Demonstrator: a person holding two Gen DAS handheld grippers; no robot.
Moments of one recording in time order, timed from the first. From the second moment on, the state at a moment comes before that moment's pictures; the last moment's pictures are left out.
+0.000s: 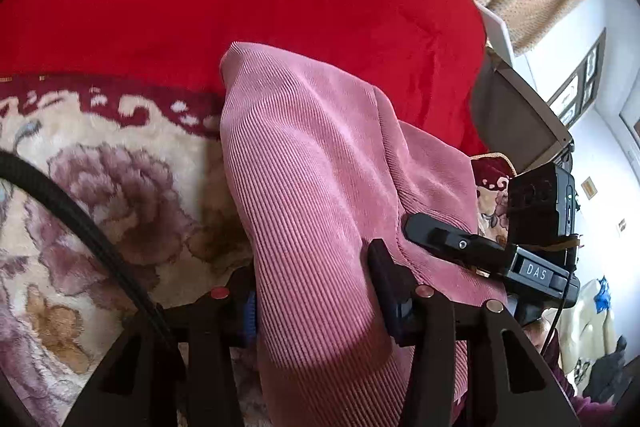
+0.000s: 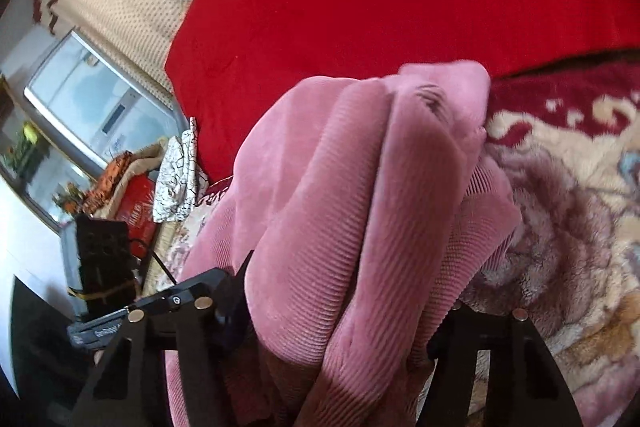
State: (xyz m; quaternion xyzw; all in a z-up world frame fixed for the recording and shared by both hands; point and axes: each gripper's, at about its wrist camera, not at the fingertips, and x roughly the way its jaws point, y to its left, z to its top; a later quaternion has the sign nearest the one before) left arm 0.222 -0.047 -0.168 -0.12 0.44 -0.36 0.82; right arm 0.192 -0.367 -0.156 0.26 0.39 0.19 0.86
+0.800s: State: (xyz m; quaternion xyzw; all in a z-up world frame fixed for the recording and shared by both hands) left arm 0.158 -0.001 -0.134 -0.09 0.41 -0.37 0.83; right arm 0.127 -0.328 -0.118 0.23 0.35 0.23 0.88
